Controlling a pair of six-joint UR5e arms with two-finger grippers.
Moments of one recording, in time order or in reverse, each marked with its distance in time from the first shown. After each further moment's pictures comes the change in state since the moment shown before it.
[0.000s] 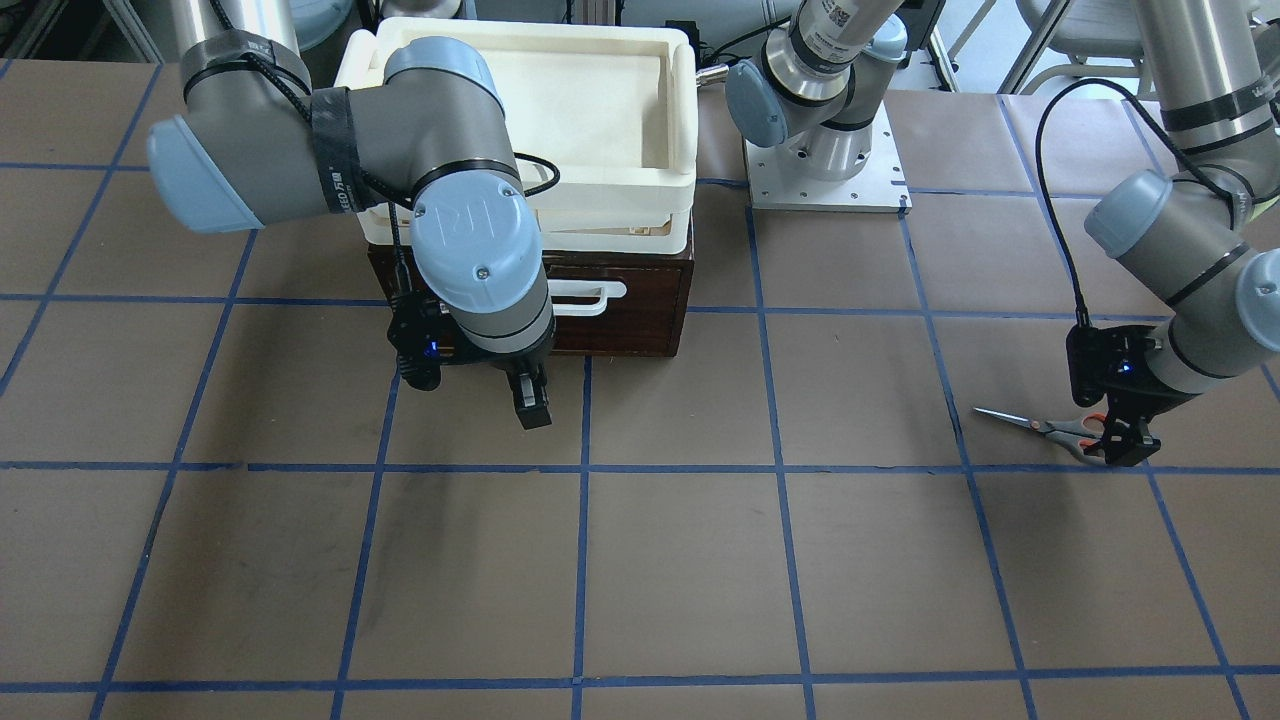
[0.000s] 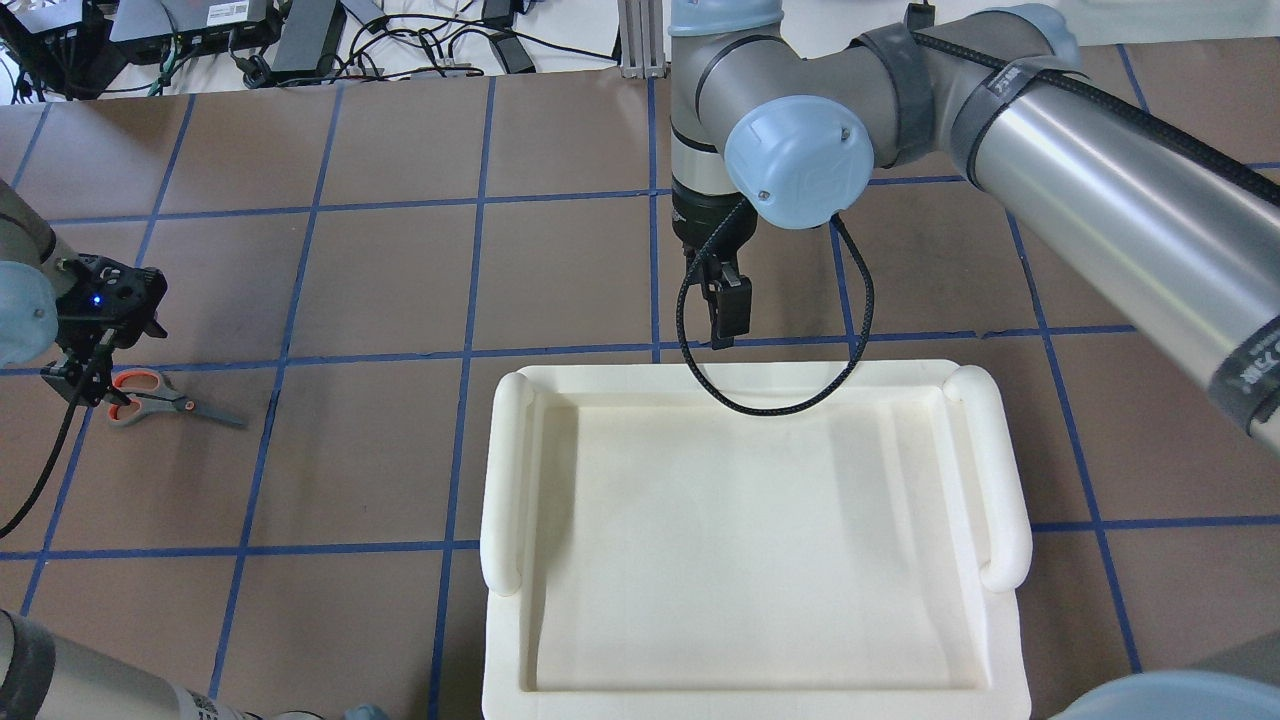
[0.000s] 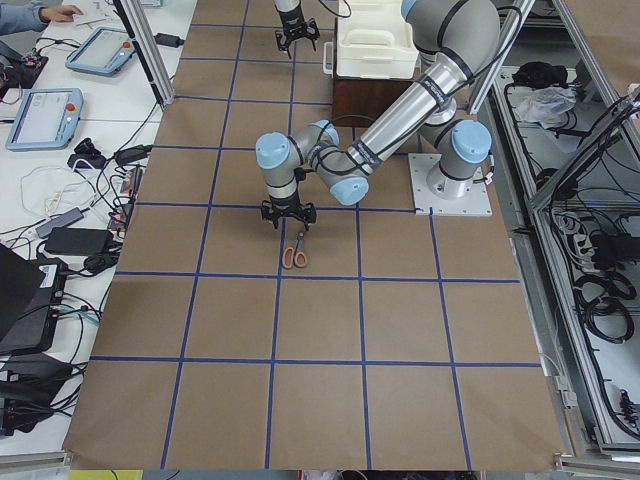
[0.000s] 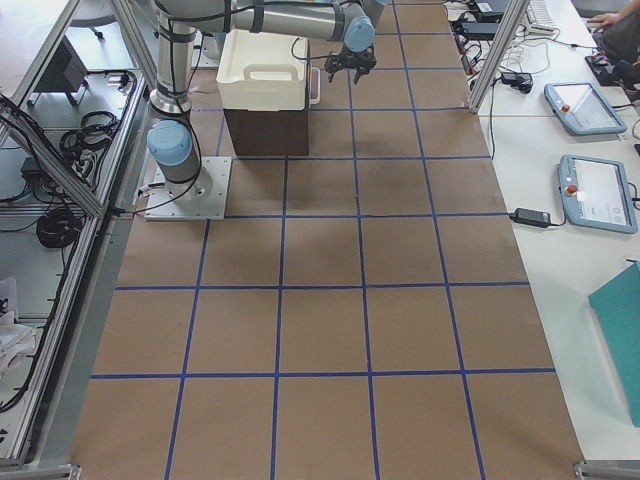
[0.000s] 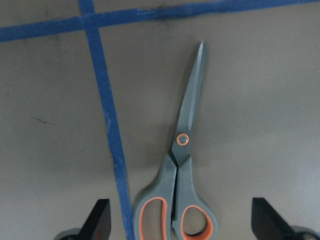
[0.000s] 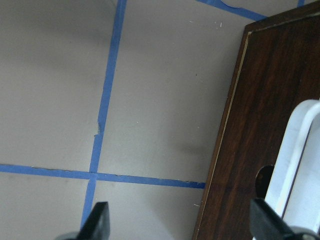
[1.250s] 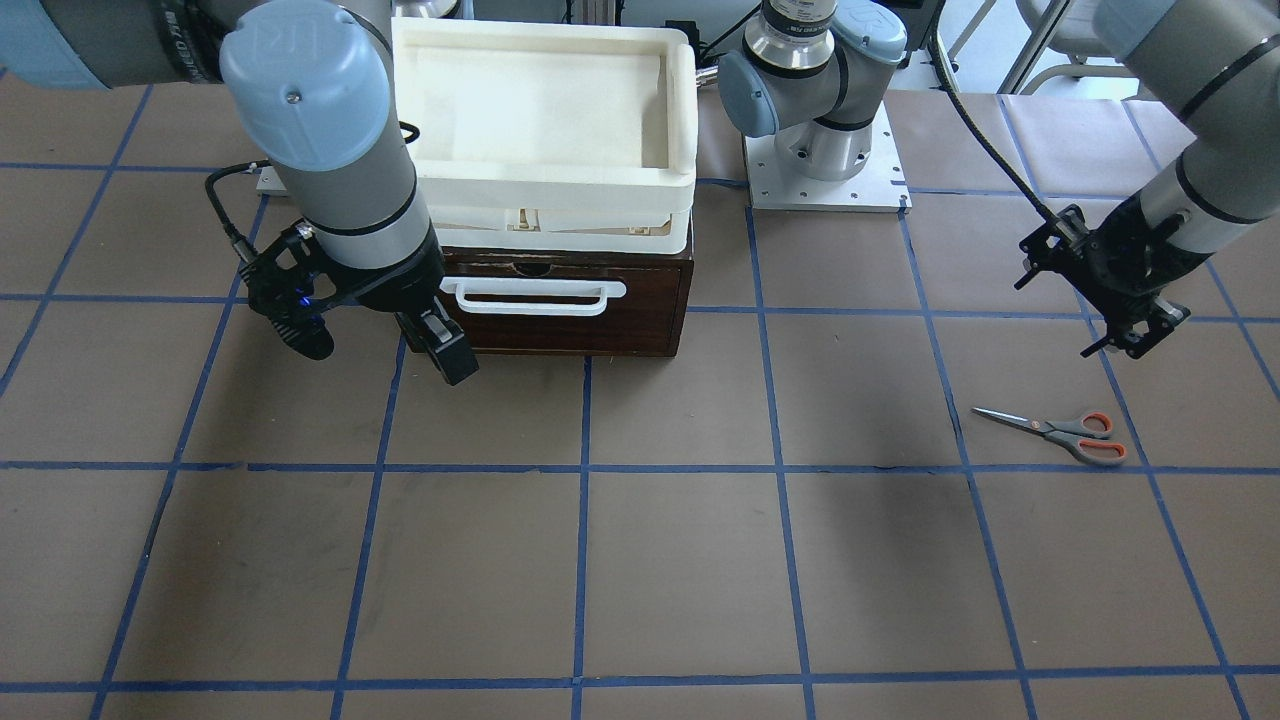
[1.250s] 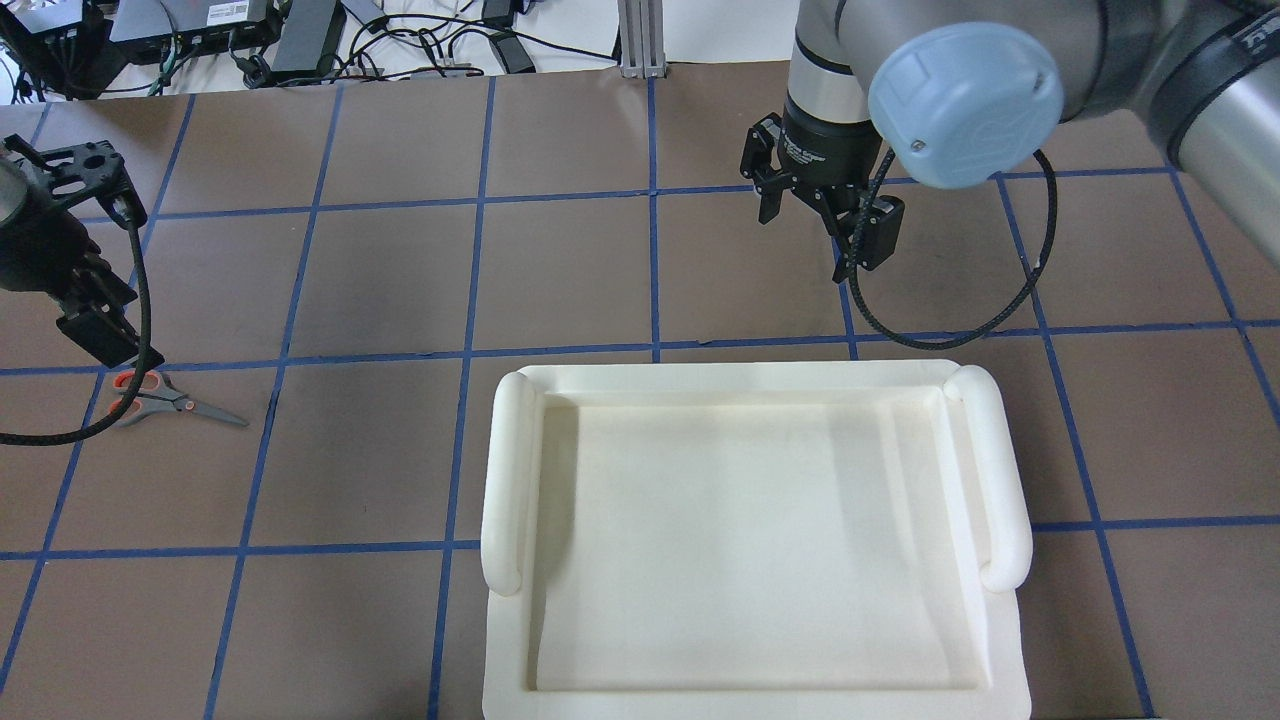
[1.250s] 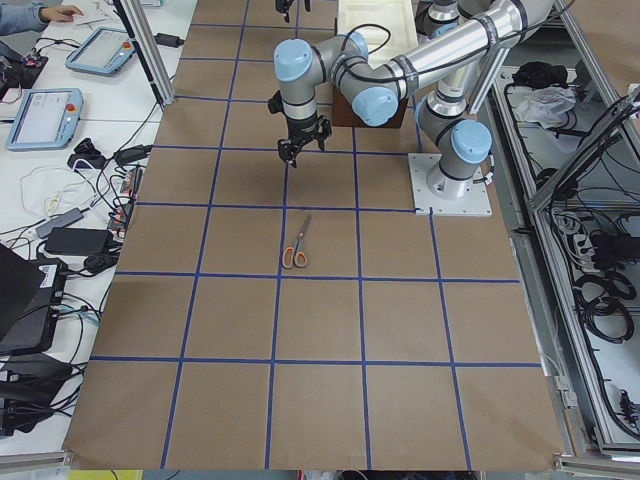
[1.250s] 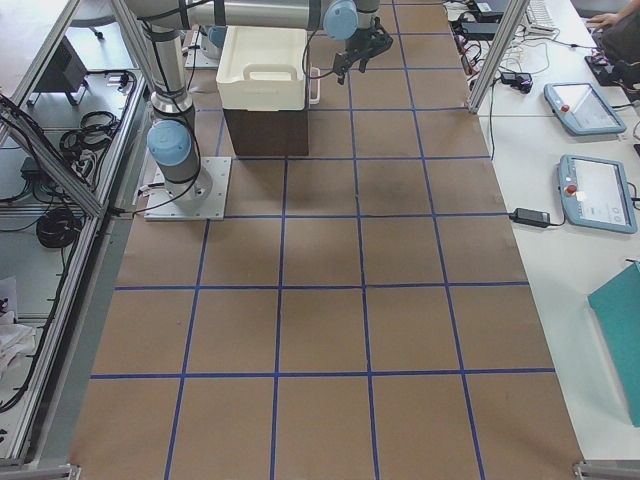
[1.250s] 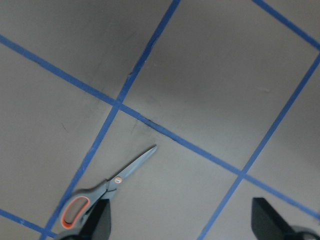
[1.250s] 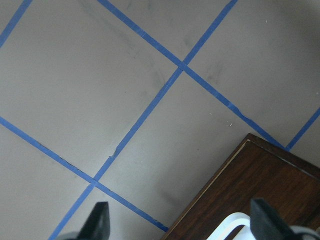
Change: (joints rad) left arm -0.130 0.293 0.110 -0.470 -0.100 -0.764; right arm -0.099 -0.163 0.035 -0.039 -0.090 -0.495
